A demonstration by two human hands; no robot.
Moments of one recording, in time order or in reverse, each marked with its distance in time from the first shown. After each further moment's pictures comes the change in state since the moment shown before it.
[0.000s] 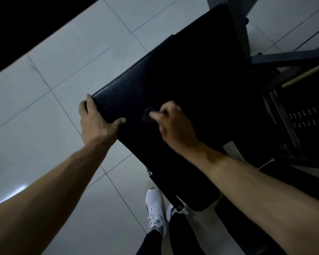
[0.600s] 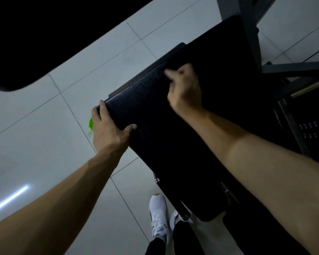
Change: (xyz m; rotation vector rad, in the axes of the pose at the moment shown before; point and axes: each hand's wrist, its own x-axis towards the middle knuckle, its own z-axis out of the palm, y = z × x) left_hand -0.002 -0.002 0.003 0.047 0.032 -0.007; right_hand 0.109 0.007 -0.017 -0.010 0.214 0.241
